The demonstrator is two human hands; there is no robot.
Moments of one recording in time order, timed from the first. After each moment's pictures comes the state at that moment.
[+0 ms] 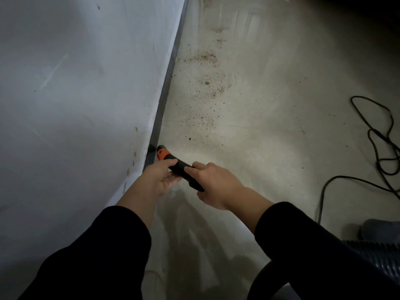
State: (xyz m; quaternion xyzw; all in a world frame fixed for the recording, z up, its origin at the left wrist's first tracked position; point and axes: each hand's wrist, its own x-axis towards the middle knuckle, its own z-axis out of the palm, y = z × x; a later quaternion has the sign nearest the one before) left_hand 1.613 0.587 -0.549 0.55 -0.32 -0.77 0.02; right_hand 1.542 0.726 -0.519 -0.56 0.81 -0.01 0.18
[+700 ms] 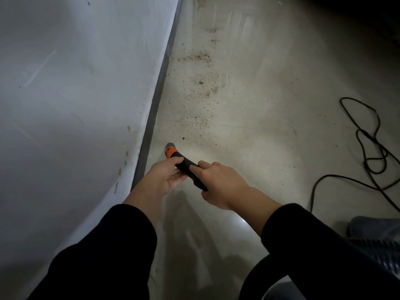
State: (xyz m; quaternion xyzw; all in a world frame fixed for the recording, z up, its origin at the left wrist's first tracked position) left_hand 1.595 0.607 -0.550 0.53 -0.34 -0.78 0.01; right_hand 1.535 0.742 -0.510 -0.54 0.82 0.04 0.17
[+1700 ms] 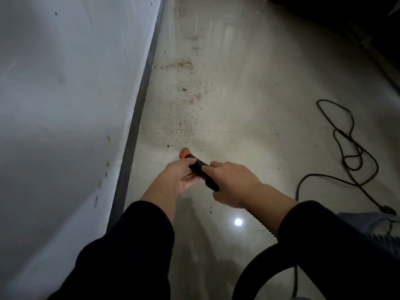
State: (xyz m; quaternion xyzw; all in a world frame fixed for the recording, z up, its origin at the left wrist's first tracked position) left_hand 1.542 0.646 -0.545 0.49 -0.36 -0.79 -0.04; right_hand 1.499 0.780 -0.487 -0.50 0.85 0.07 0.17
